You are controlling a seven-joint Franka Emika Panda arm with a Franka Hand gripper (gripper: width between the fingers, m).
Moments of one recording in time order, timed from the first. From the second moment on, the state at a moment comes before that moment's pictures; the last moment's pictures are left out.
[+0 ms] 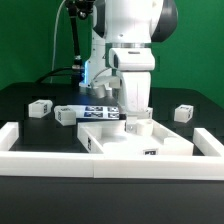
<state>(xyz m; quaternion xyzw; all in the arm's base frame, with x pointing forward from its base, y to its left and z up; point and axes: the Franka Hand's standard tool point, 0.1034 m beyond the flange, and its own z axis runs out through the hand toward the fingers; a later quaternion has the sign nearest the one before) 0.471 0.010 0.013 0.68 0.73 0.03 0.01</state>
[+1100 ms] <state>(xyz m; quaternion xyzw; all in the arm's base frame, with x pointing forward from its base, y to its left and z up) 0.466 -0.001 0.007 0.69 0.73 0.02 0.01</state>
